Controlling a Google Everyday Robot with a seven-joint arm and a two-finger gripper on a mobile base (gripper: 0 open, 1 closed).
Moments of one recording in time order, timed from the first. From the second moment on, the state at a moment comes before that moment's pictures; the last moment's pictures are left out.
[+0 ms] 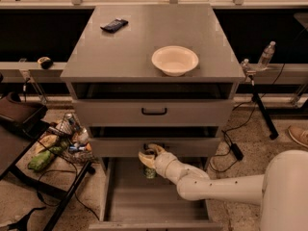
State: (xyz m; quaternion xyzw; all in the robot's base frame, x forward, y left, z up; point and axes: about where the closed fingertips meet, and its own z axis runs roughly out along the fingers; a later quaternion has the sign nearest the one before) arm 0.641 0.019 0.451 -0.26 0.74 0.24 0.57
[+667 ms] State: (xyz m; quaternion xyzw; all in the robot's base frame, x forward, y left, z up) arm 0.641 0.031 0.453 -0.29 0.73 0.24 0.57
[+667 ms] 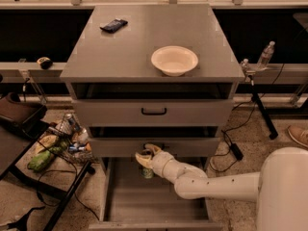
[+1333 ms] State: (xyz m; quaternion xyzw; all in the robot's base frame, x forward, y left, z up) arm 0.632 0.035 0.441 -0.30 0.73 0.25 0.56
